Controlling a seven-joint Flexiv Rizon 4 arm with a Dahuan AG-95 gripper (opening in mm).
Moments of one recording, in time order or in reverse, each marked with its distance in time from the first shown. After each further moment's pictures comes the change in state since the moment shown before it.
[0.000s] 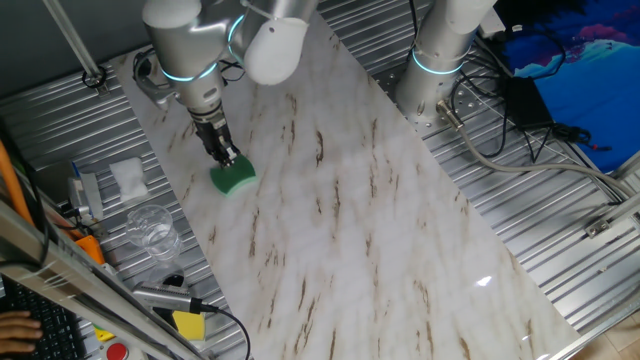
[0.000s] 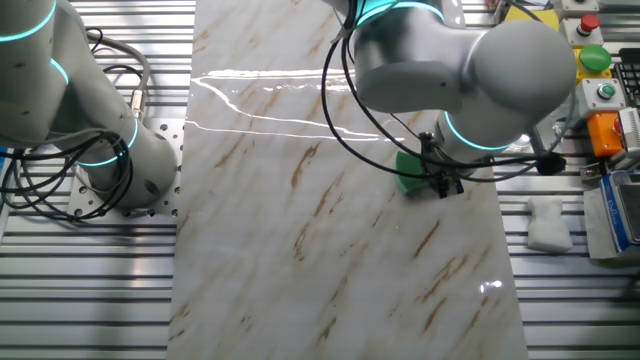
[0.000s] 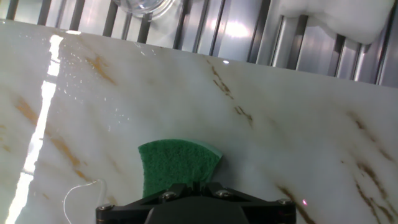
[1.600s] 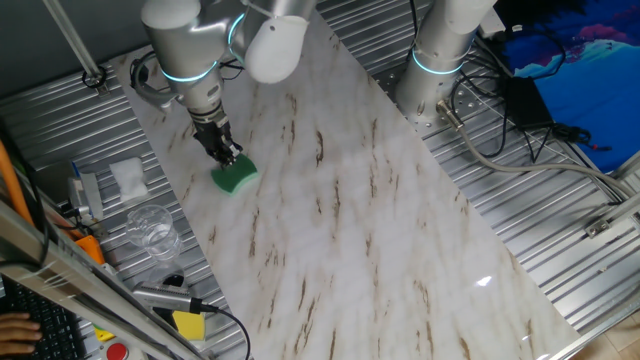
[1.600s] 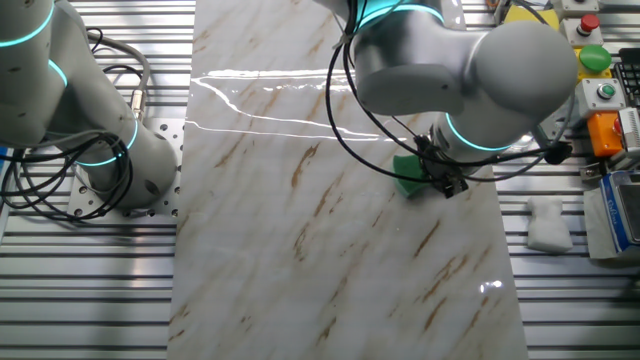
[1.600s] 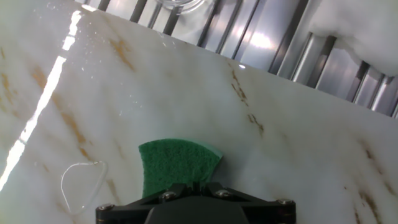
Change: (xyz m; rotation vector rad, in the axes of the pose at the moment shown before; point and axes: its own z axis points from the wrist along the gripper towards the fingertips) arm 0.001 0.000 -0.001 -0.011 0.006 -0.177
